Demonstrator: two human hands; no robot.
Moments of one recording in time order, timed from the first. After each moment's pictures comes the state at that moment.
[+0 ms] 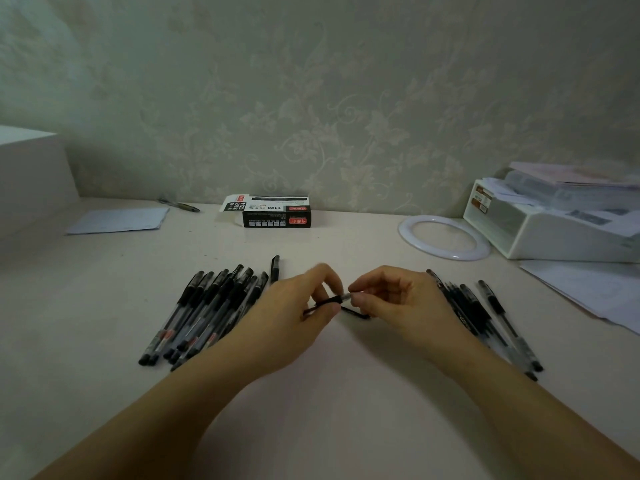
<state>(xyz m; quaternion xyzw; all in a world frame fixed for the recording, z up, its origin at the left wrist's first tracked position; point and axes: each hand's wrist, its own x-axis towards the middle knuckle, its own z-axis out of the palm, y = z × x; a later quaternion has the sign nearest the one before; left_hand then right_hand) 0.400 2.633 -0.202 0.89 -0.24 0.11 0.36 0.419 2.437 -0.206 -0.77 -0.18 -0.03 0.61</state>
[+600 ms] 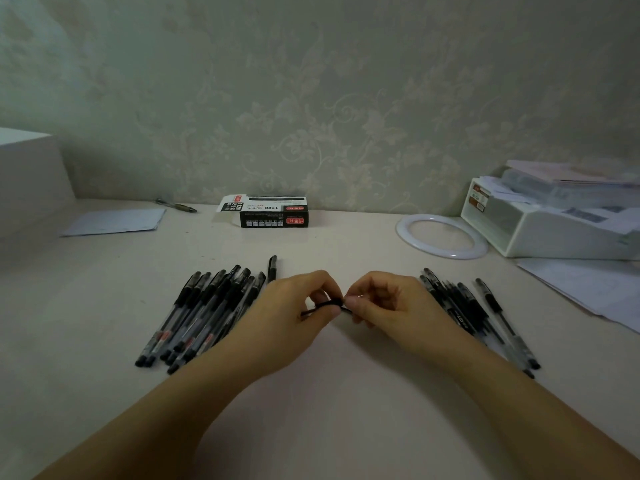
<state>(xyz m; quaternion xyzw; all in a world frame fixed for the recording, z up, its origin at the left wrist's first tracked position) 0.396 2.629 -0.200 0.89 -0.24 0.14 0.37 0.420 2.435 -0.209 -0.82 -0.22 0.00 0.52</state>
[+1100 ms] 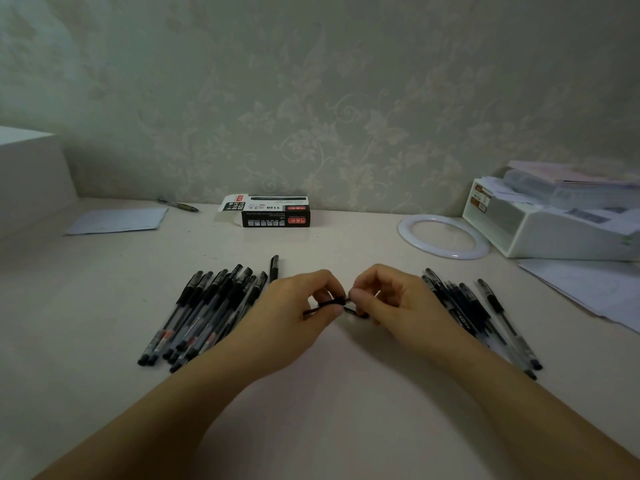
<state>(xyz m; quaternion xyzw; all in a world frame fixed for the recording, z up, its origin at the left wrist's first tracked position) 0.395 2.630 -0.199 0.89 -0.24 0.14 0.37 0.420 2.437 -0.206 -0.83 -0.21 -0.04 0.52</state>
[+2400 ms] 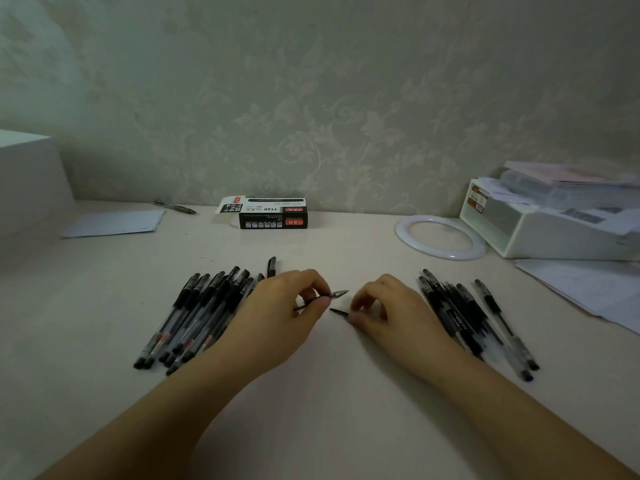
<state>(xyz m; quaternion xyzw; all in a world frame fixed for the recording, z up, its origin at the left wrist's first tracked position) 0.400 2.634 -0.204 0.91 -0.19 0.17 0.34 0.421 2.437 -0.221 -0.94 -0.19 -0.11 0.28</state>
